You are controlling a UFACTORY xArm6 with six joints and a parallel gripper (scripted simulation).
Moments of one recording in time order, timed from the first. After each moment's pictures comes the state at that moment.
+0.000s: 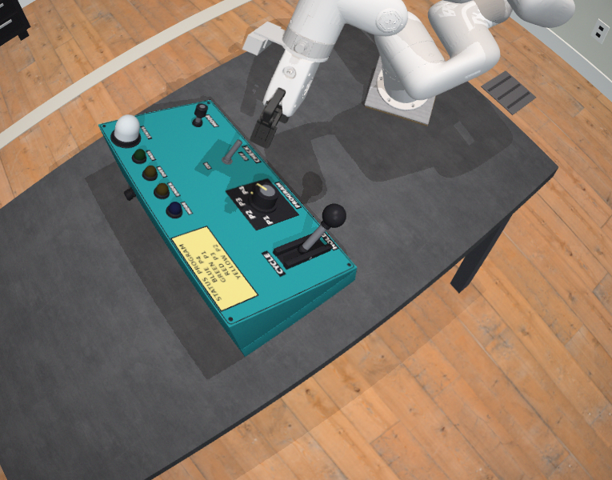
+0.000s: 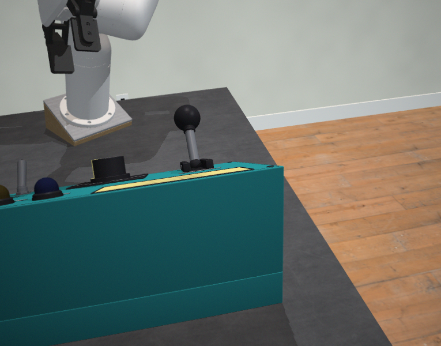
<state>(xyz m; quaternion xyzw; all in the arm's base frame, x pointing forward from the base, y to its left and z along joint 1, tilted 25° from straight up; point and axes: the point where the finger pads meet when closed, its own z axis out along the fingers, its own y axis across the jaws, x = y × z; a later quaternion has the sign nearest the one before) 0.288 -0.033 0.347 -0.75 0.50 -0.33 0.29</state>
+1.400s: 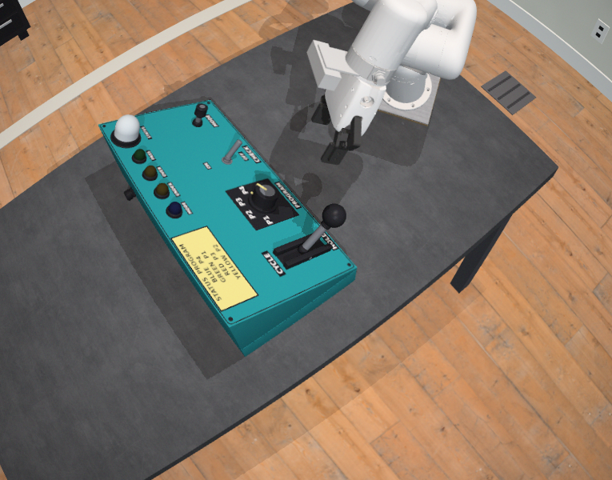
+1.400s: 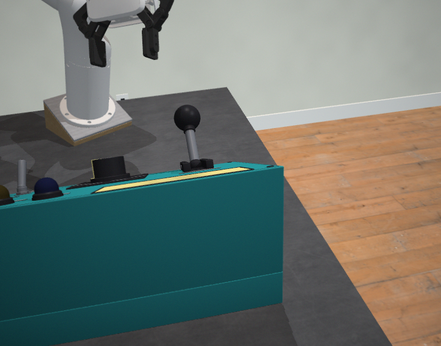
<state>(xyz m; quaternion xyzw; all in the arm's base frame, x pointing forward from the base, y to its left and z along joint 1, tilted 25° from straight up) 0.239 0.038 0.316 -0.86 0.32 -0.37 0.15</state>
